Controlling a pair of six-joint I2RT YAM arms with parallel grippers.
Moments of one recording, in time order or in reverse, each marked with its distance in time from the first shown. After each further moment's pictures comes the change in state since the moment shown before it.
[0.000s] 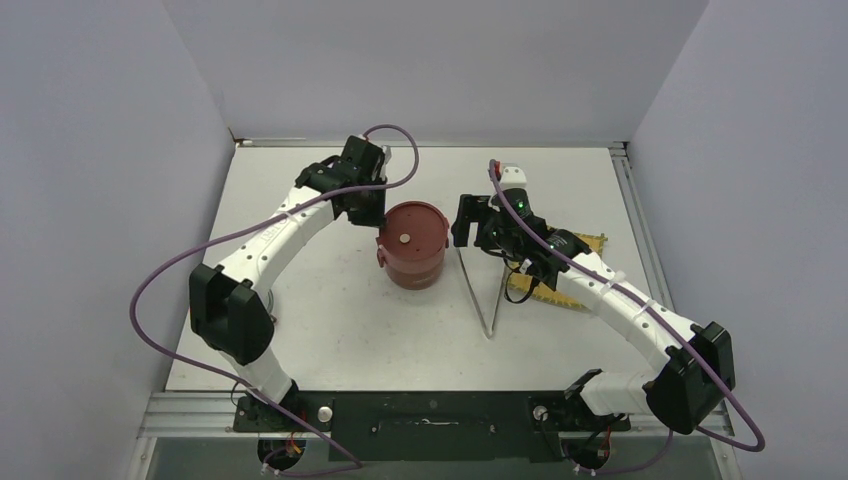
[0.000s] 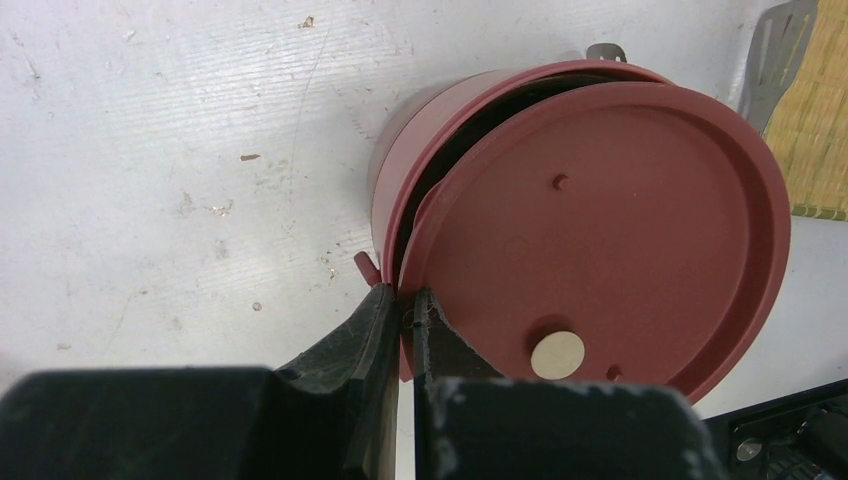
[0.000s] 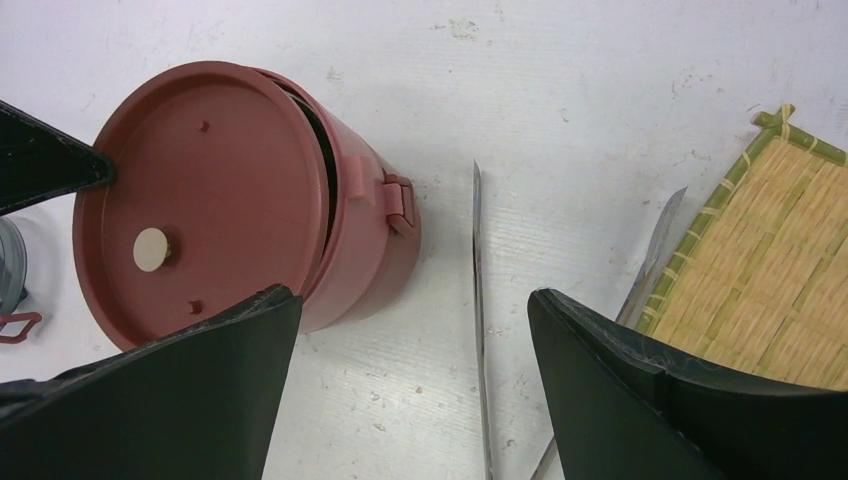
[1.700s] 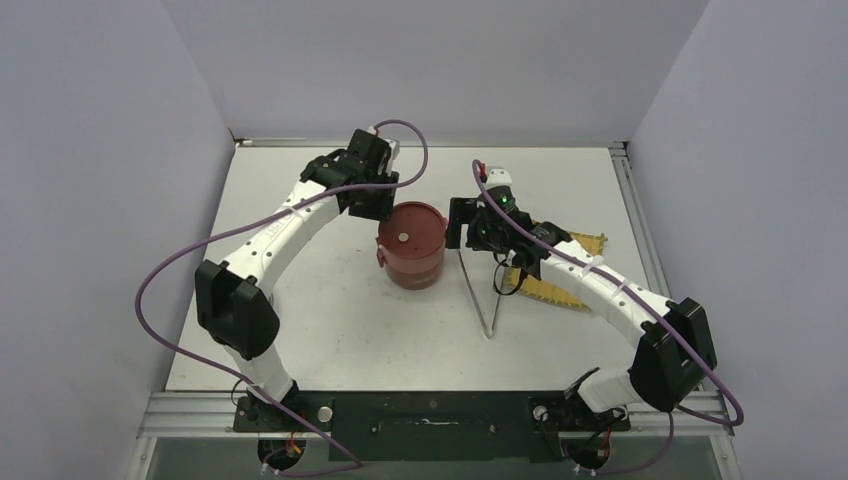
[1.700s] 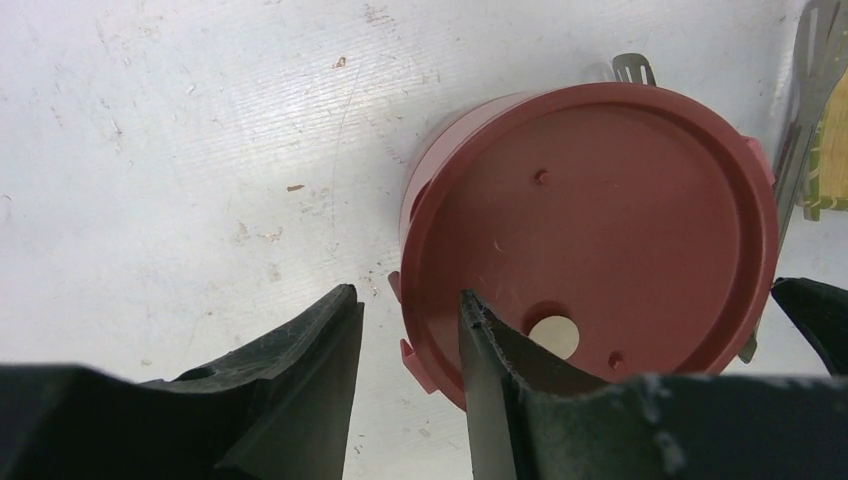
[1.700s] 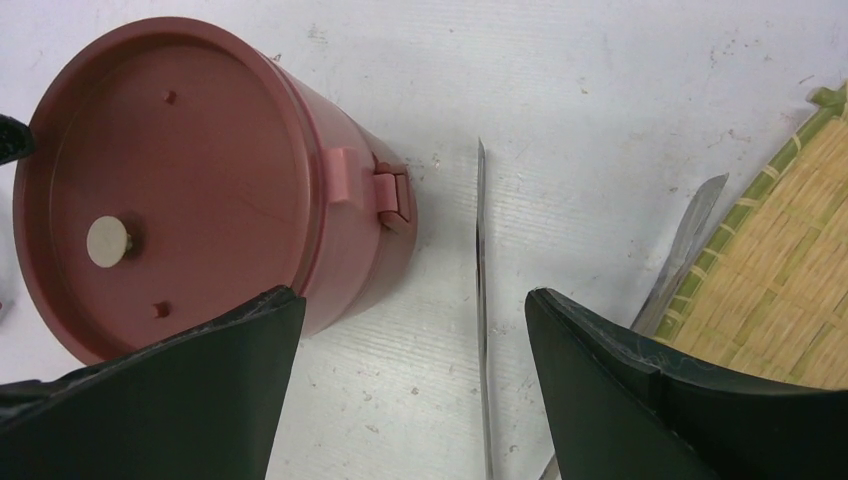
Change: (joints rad) left arm -0.023 0.047 0.095 -0.040 -0.073 0.113; right arm -0.007 0.101 0.014 0.001 -0.034 -0.001
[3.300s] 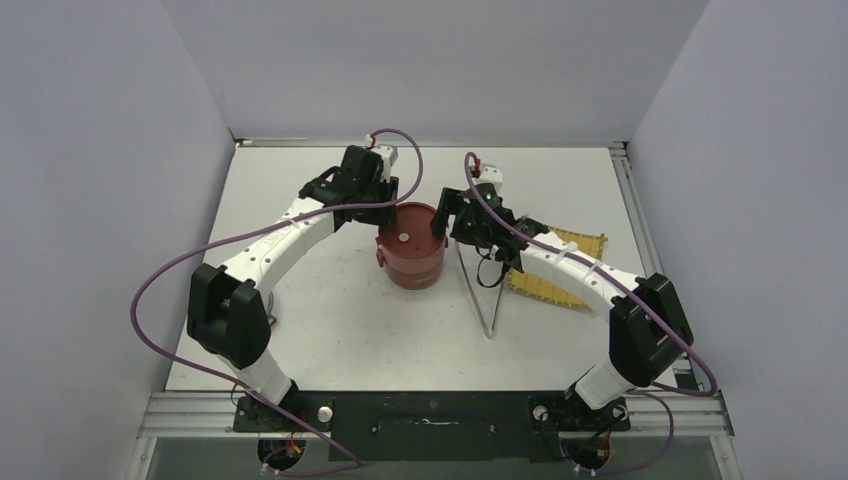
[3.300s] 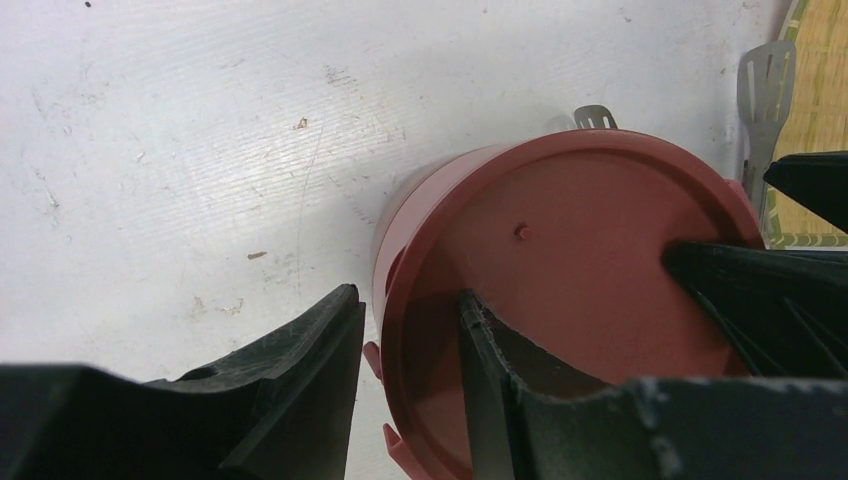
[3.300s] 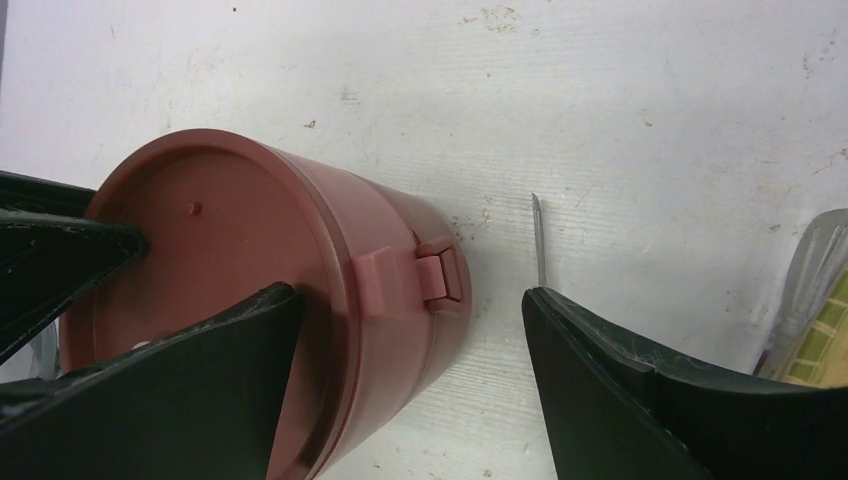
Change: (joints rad) left arm 0.027 -0.065 -0.249 0.321 0.080 0.006; right arm 0.006 0.172 0.051 0.138 0.020 0.139
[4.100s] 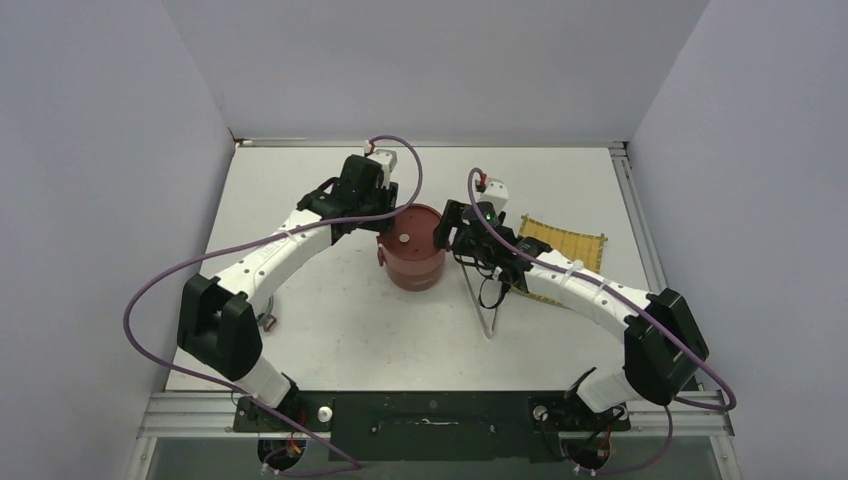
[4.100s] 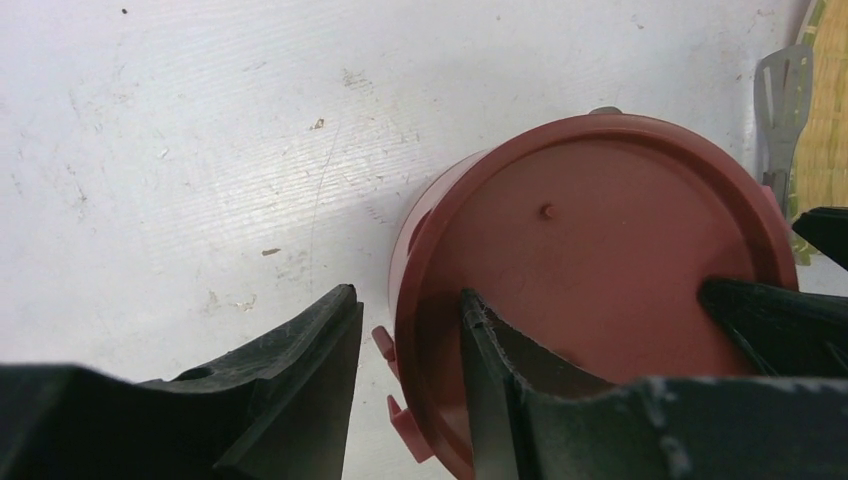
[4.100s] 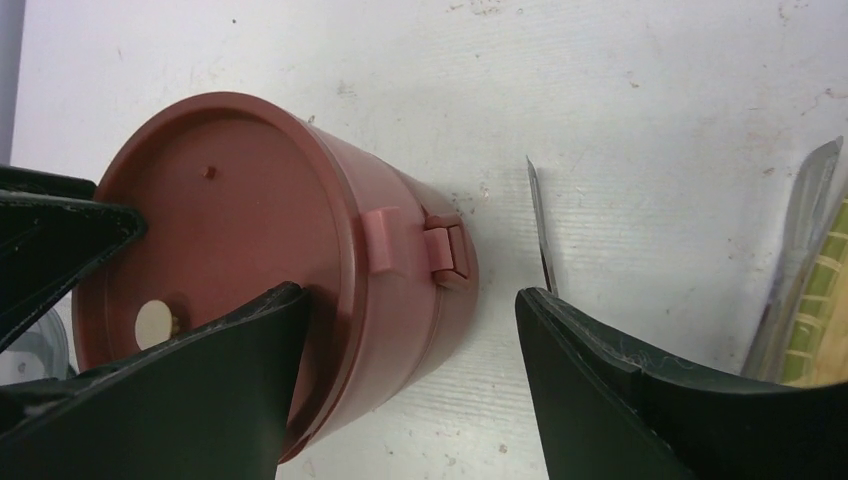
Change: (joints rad) left arm -0.033 -0.072 -0.099 0.081 -0.072 -0.002; right arm 0.070 -0.097 -0.142 0.091 0.105 0.106
